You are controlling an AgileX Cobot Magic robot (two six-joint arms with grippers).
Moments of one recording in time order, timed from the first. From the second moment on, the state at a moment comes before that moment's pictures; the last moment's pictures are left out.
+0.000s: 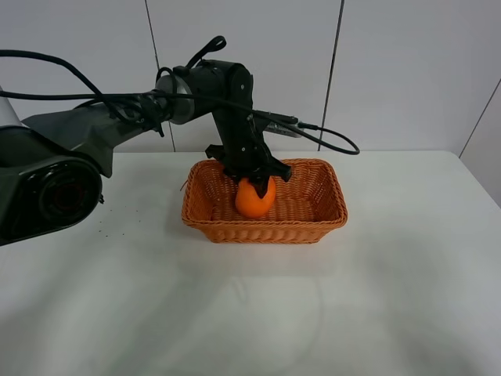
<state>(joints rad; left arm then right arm) -0.58 2.43 -2.21 -0.03 1.10 -0.02 0.00 -0.01 -0.50 0.01 1.03 -0.01</state>
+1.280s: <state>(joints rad) -0.29 2.23 -2.26 0.03 1.19 0.05 0.00 -0.01 -0.50 0.01 1.03 -0.01</state>
